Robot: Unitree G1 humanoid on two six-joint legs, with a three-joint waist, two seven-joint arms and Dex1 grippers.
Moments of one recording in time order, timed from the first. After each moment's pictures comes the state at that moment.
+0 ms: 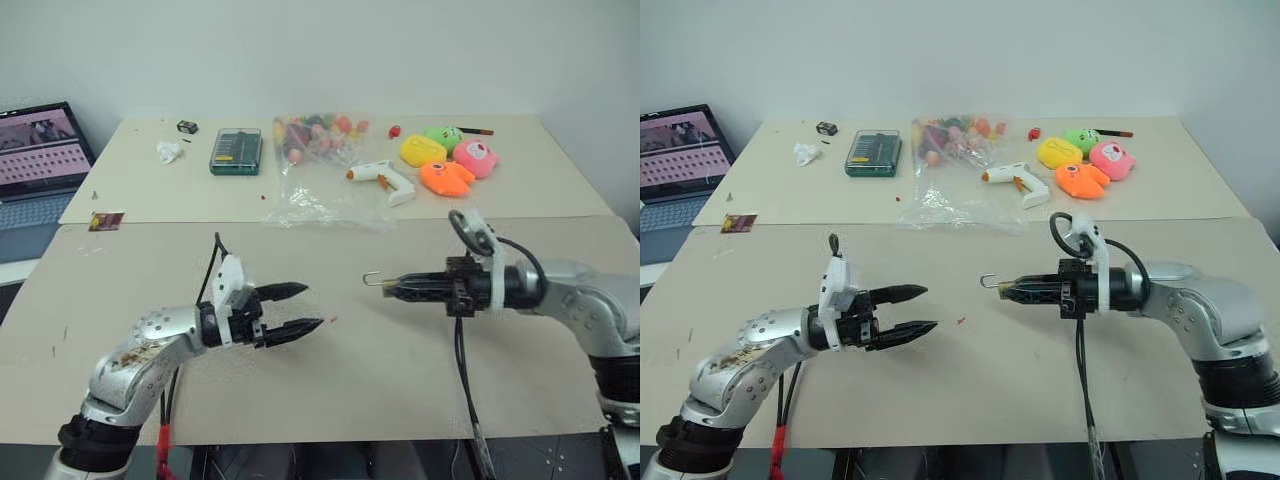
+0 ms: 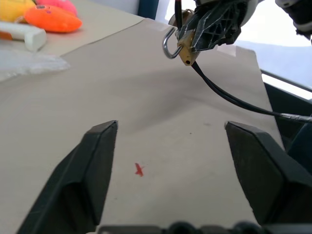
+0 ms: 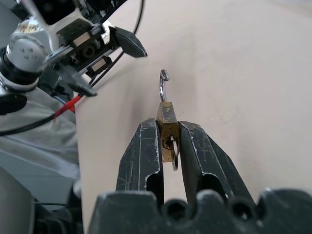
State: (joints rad) left arm -0.14 0.66 -0.04 -0.39 -0.56 0.38 -0.95; right arm -0.59 -0.78 0.06 -0.10 0.86 1.08 0.98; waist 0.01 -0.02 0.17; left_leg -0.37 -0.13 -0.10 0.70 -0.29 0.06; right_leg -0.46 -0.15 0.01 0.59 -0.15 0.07
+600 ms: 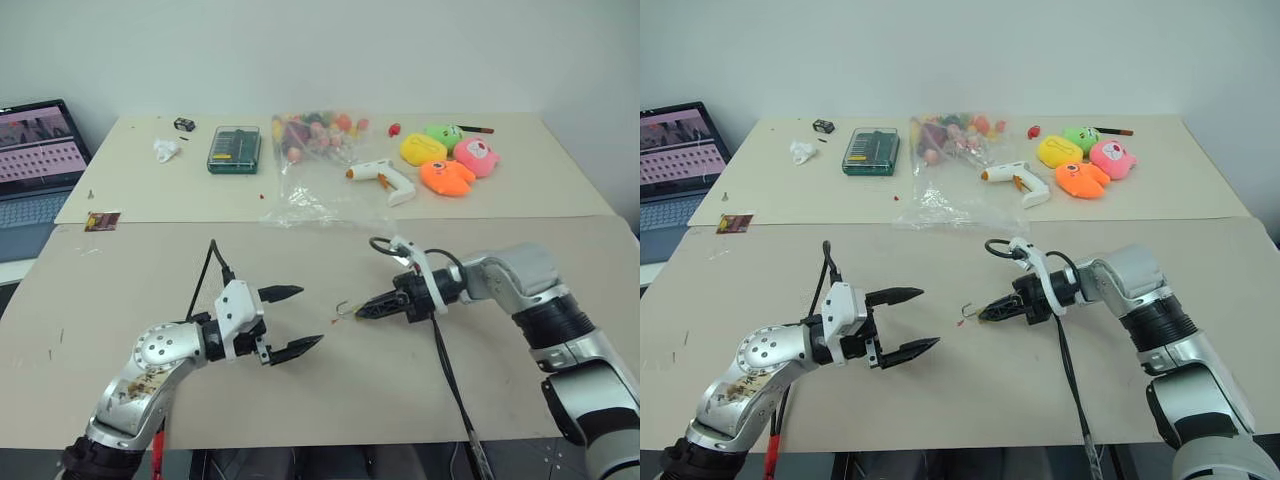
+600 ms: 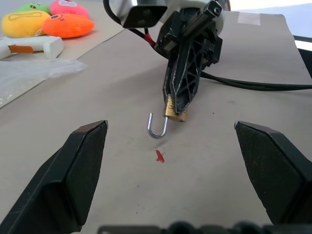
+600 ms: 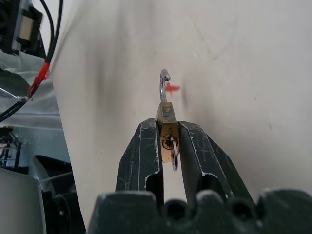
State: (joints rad) left arm -0.04 0.57 -0.10 -0.46 -0.41 0.27 -0.84; right arm -0.78 -0.69 0.39 0.19 0.63 1.20 1.11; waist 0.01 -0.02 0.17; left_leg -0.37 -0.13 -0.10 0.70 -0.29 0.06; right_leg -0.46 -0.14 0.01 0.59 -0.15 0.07
